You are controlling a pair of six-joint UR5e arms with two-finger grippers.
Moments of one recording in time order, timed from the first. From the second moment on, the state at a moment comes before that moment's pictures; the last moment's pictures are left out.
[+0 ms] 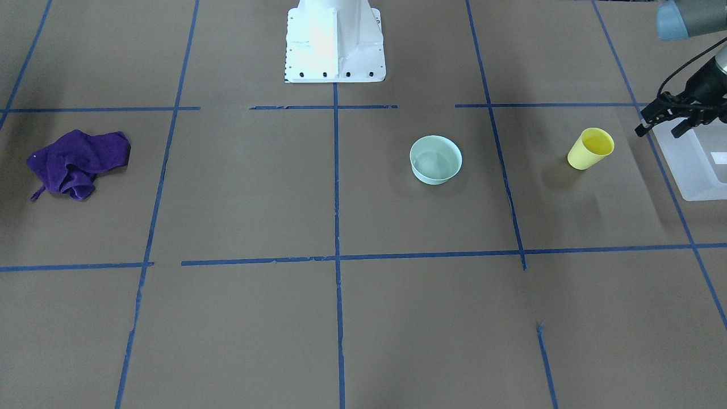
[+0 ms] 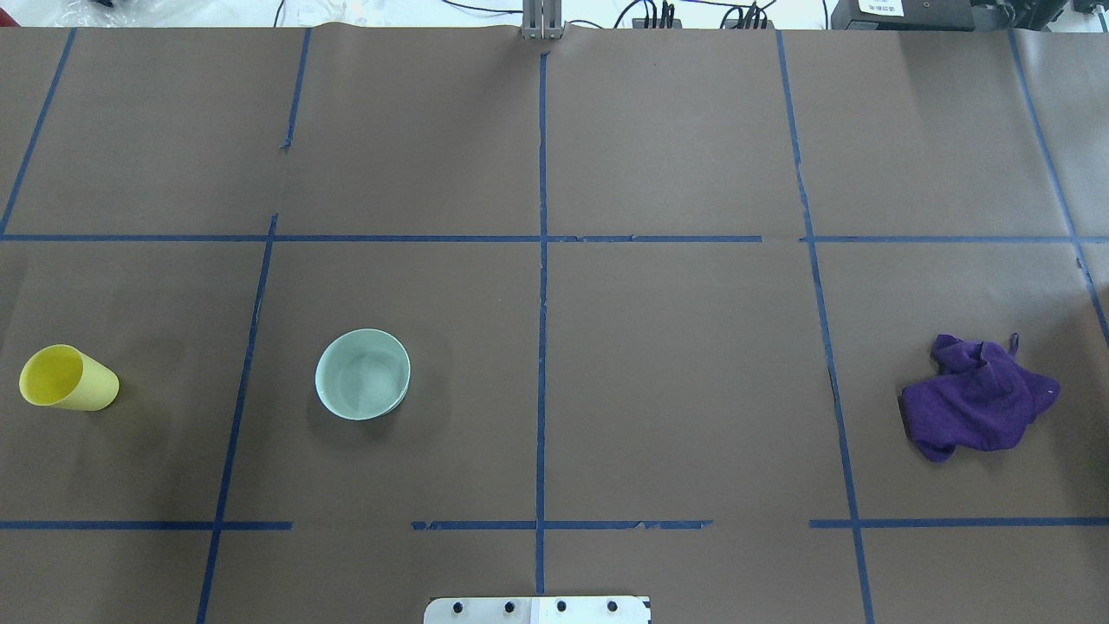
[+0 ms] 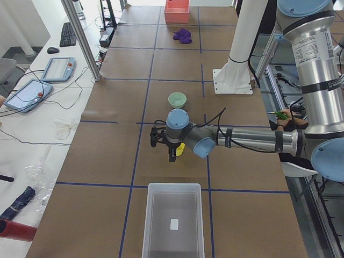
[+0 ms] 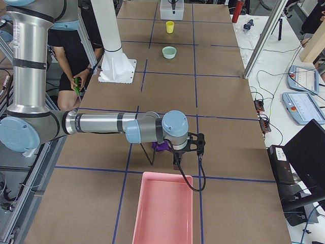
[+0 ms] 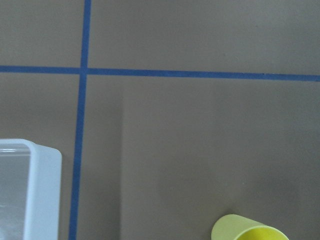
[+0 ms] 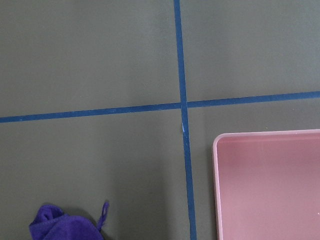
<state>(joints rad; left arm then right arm) -1.15 -1.29 -1.83 -2.20 -2.32 -0.76 1.61 -1.69 1.75 -1.49 2.43 0.16</state>
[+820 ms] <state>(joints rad) -0.99 -1.29 -1.73 -2.40 -2.23 -0.95 1.61 -1.69 1.75 -1.49 2.43 0.15</state>
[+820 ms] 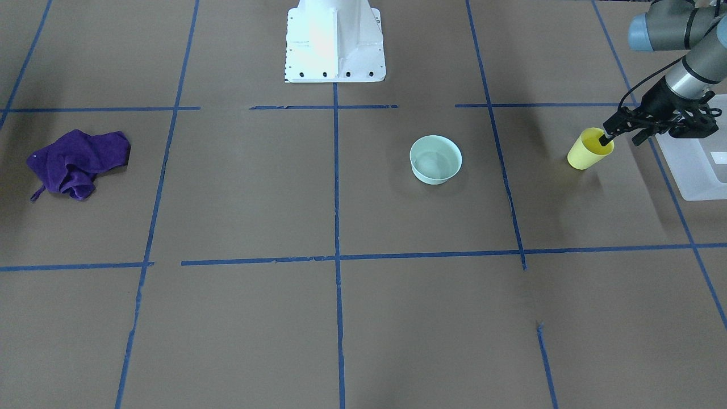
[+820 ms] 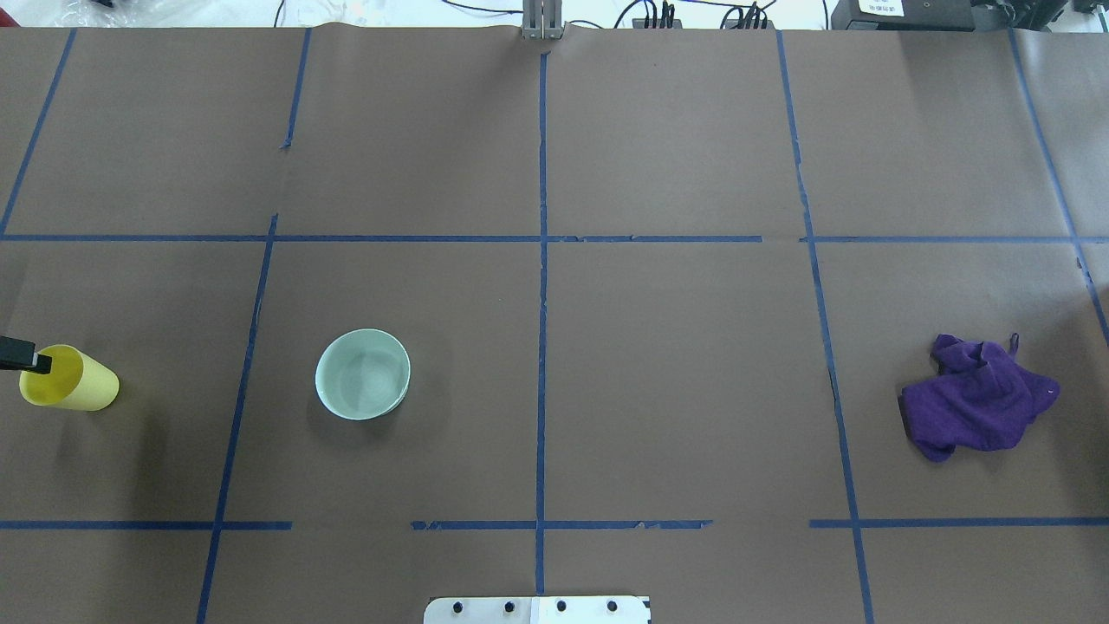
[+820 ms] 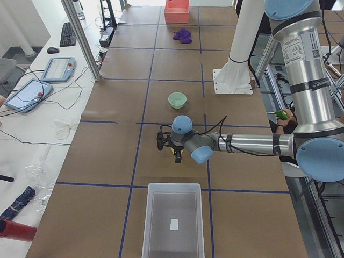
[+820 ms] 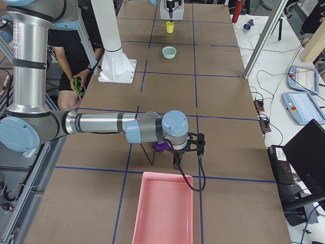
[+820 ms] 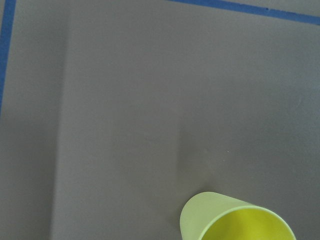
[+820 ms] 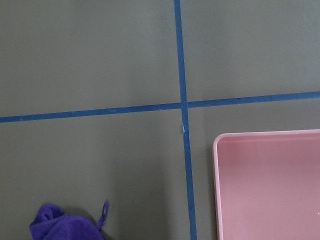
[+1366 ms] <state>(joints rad) -0.94 -1.30 -1.72 -2.41 -2.20 -0.96 1.61 -1.69 1.75 -1.49 2.43 0.15</state>
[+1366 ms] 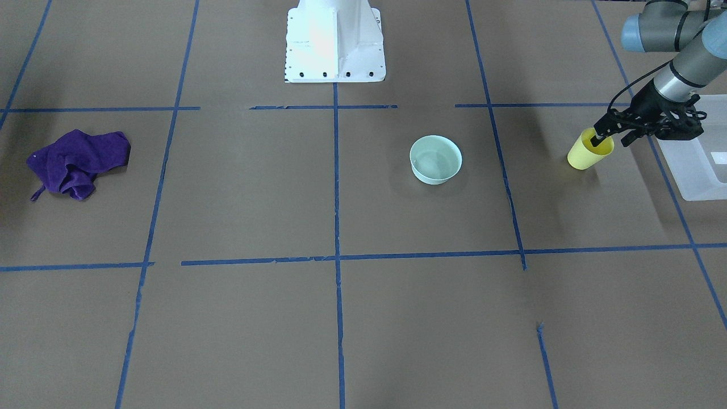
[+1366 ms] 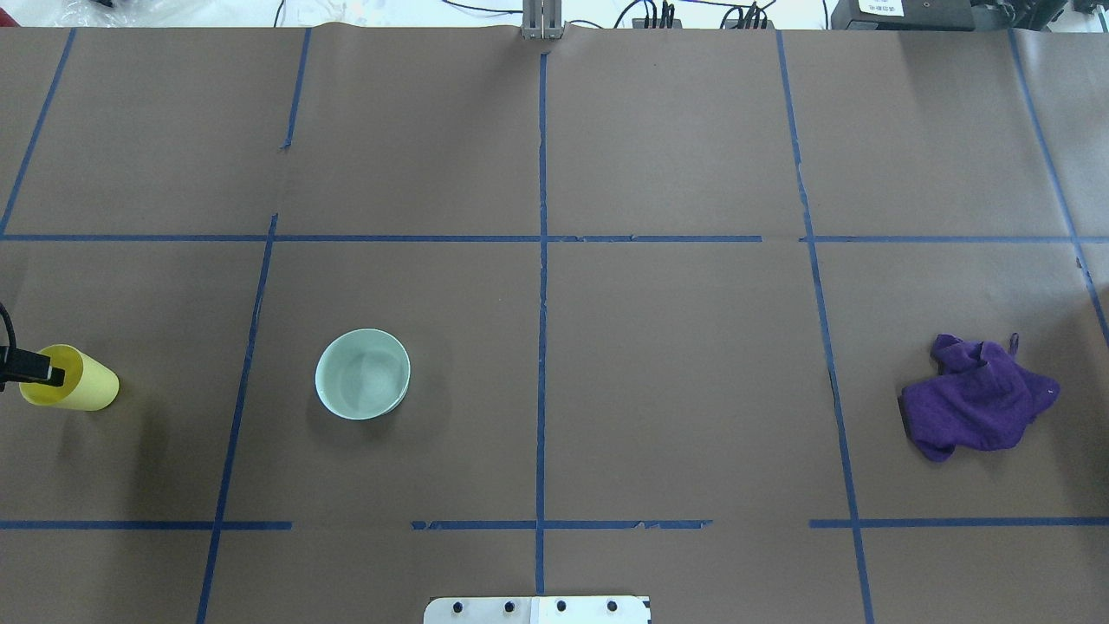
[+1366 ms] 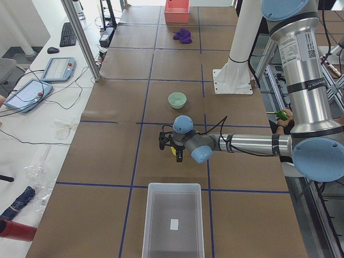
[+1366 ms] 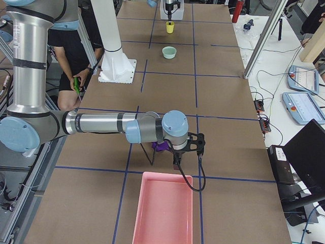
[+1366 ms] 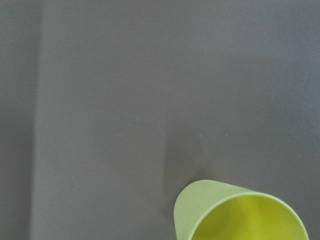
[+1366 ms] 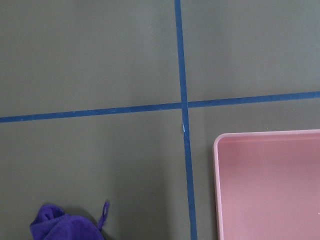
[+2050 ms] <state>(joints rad) -0.93 -1.32 -1.73 -2.41 -2.18 -0.97 1.61 -1.69 1.75 -1.49 2.43 0.15</state>
